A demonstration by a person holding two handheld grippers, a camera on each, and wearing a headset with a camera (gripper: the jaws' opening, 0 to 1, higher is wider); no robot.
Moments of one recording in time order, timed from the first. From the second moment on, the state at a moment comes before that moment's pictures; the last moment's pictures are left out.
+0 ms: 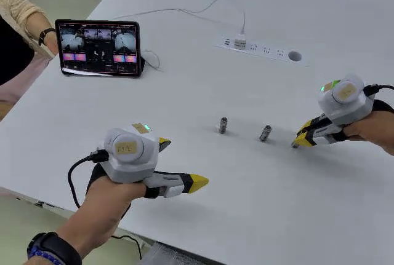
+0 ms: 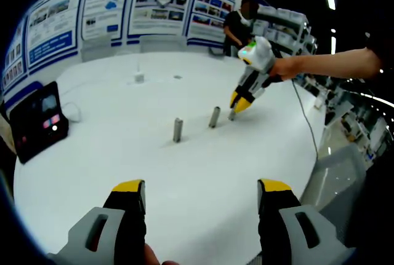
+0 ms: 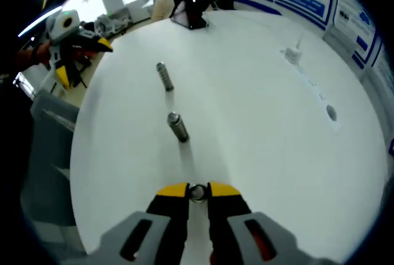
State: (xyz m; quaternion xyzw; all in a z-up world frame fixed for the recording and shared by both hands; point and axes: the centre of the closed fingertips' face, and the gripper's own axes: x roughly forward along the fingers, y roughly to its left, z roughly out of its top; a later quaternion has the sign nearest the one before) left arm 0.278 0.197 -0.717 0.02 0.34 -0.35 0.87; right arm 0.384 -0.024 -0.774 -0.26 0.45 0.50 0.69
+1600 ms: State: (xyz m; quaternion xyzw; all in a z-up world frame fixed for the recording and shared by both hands) left arm 0.269 0.195 -0.718 0.01 0.34 -0.35 0.87; right arm 0.371 -0.036 -0.757 -0.11 0.42 0.42 0.80
